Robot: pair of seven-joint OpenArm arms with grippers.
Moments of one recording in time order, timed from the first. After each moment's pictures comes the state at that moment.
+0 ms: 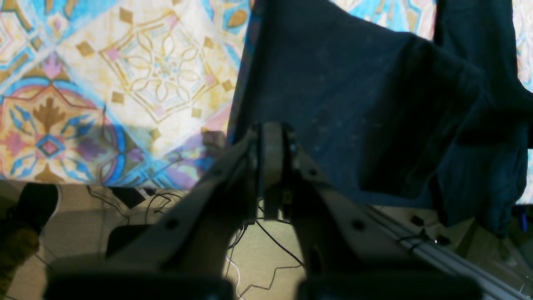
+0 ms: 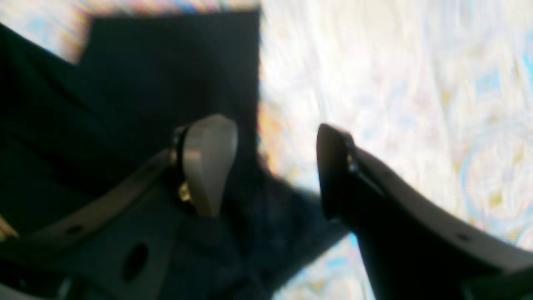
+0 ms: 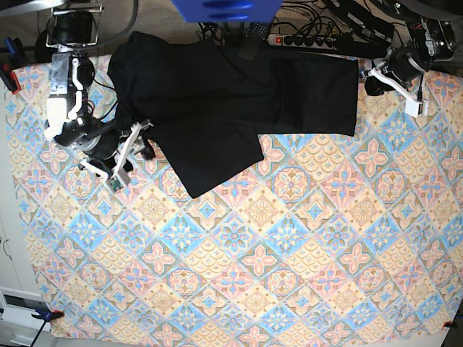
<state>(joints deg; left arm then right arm) 33.3 -13.0 -34.7 106.5 -46.9 -18.8 63.1 -6.4 16.2 5.1 95.2 20.3 34.8 -55.2</state>
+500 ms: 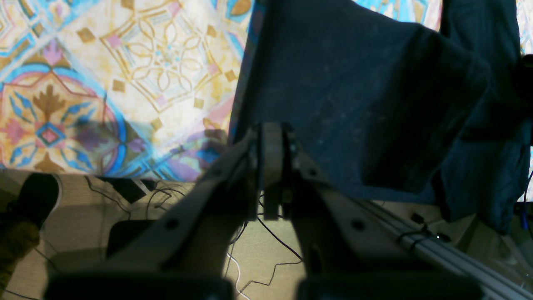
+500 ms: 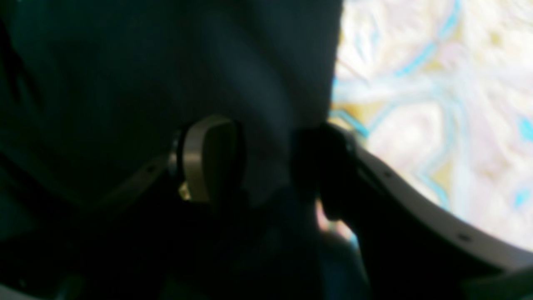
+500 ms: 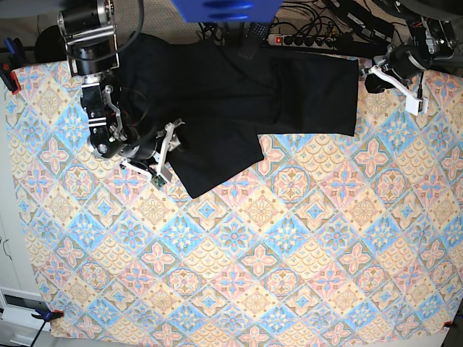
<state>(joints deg) 33.9 -13.0 -34.8 106.5 -46.9 -18.8 63.1 4.3 13.5 -7.8 71.3 15.6 34.7 -44.2</state>
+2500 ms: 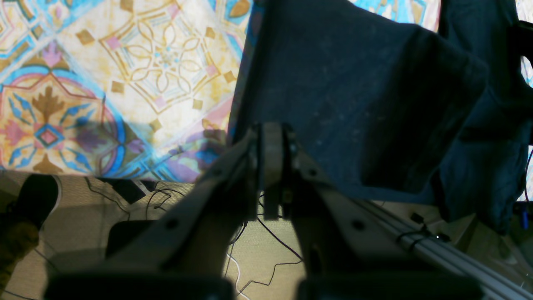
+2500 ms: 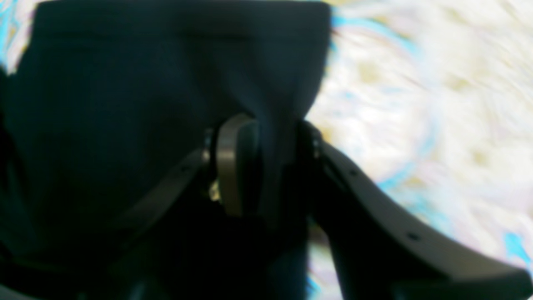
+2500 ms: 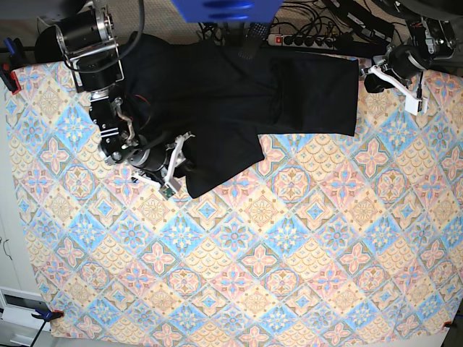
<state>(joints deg) 33.9 -13.0 -34.8 106.5 -46.9 -18.9 63.1 8.4 12.9 -16.4 58.9 9.6 33.5 -25.2</state>
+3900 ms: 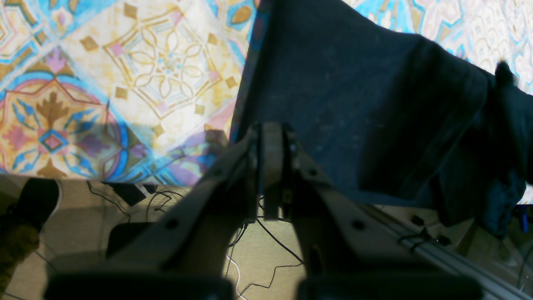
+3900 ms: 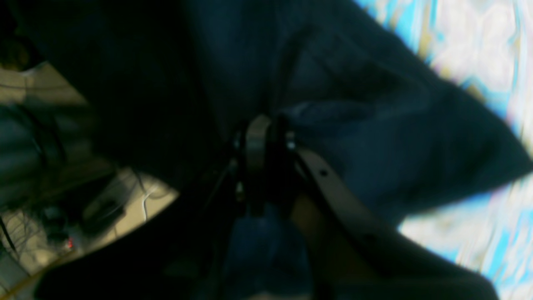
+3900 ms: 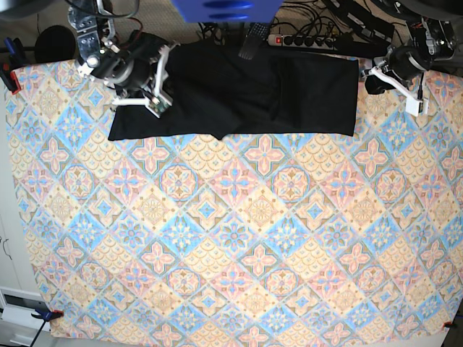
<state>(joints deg) 33.2 -13.0 -34.8 106.5 -46.9 -18.9 63.1 -30.6 17.6 -3.3 109.4 7.4 35.1 -46.9</state>
